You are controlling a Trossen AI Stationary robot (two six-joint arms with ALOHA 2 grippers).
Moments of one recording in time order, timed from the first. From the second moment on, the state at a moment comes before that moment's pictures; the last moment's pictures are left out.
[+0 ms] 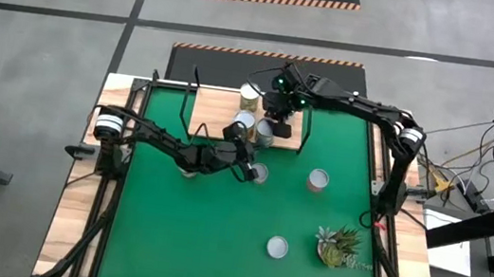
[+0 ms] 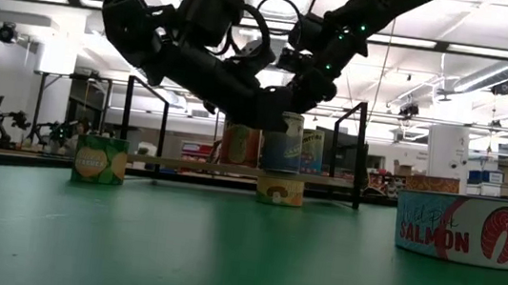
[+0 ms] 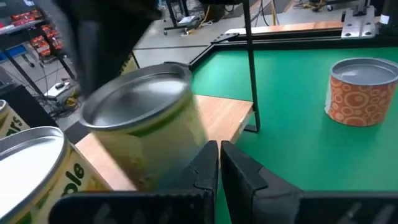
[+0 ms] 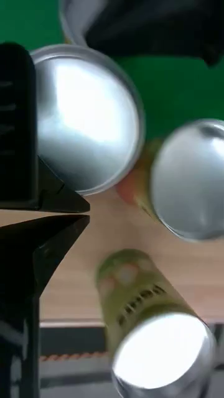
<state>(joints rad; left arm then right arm) 0.06 1.90 0.87 0.76 -0.54 0.08 -0.55 1.86 1.59 -0.69 -0.27 -0.65</state>
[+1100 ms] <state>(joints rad) 0.11 1.94 0.96 0.72 -0.53 0.02 -0.51 1.76 1.58 -0.97 -0.14 -0.48</state>
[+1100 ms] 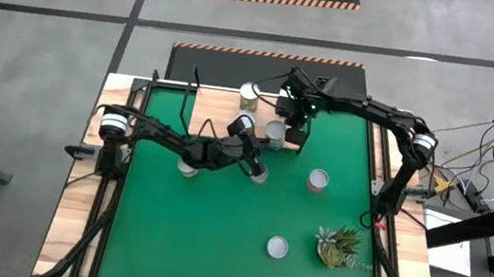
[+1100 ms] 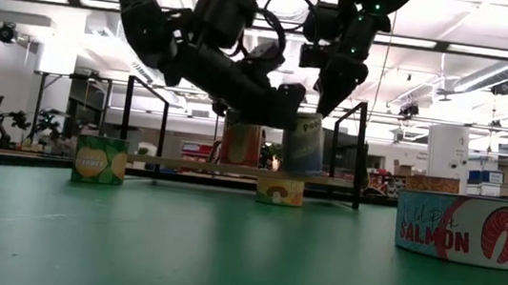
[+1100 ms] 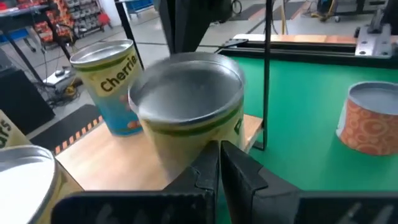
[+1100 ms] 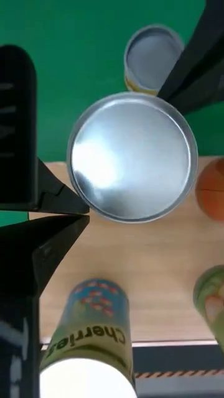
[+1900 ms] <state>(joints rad) 0.12 1.97 1.01 0.71 -0.53 0.01 -0.50 1.71 1.60 -1.03 -0.03 -0.44</state>
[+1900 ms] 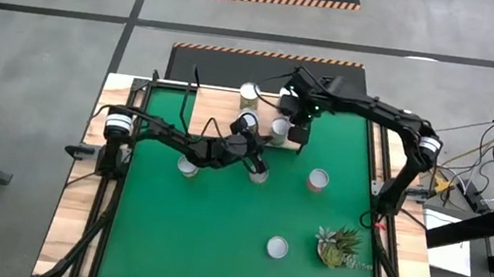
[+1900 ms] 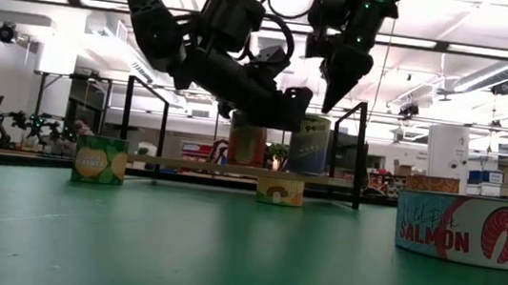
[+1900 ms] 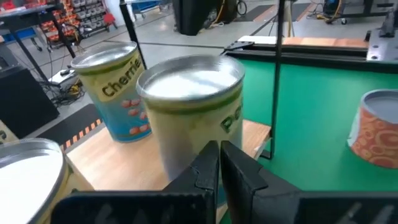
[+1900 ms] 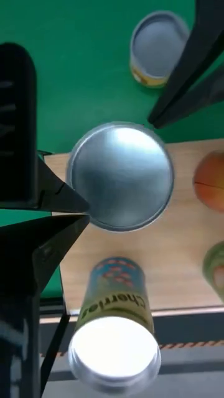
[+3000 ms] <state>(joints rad) -0.14 1.11 0.58 0.58 -0.53 0.28 -0.44 1.77 1.59 -0.91 -0.13 -0.41</state>
